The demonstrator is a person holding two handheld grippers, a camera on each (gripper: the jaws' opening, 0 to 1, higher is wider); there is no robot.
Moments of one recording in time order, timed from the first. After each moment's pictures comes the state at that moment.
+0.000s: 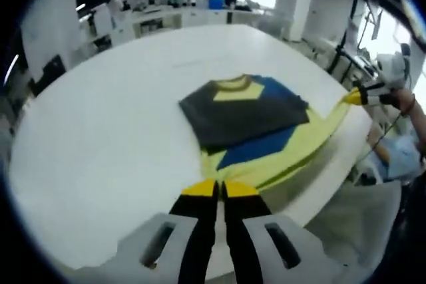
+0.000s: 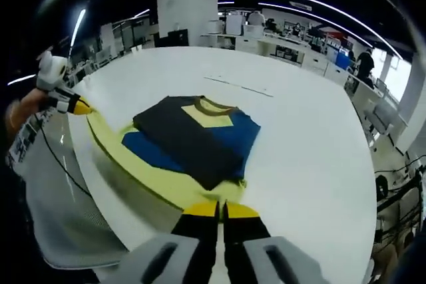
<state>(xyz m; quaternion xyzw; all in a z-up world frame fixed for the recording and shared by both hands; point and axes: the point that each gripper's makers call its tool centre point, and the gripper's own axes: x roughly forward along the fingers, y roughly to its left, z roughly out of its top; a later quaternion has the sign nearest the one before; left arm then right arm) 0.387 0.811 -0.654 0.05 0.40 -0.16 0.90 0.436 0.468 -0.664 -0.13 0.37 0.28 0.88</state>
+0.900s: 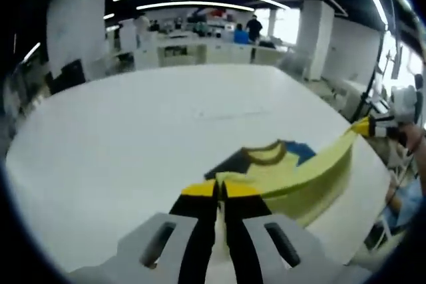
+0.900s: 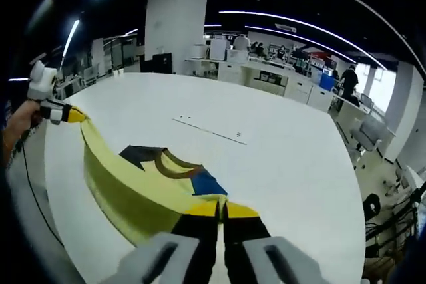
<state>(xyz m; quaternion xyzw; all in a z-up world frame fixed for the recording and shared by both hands) 0.531 0.832 -0.620 -0.01 0.30 -0.08 0.95 0.580 0.484 -0.630 -0.11 0.30 0.24 0.92</state>
